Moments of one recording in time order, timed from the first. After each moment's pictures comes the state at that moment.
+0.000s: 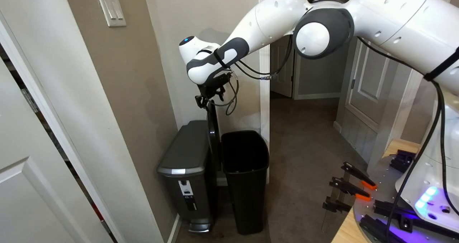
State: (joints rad) arm 0.35 1.00 -0.19 -0.99 -0.24 2.01 0.50
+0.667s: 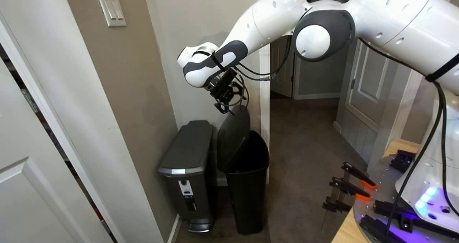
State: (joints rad) arm 0.40 1.01 -0.23 -0.98 -0.30 1.49 0.49
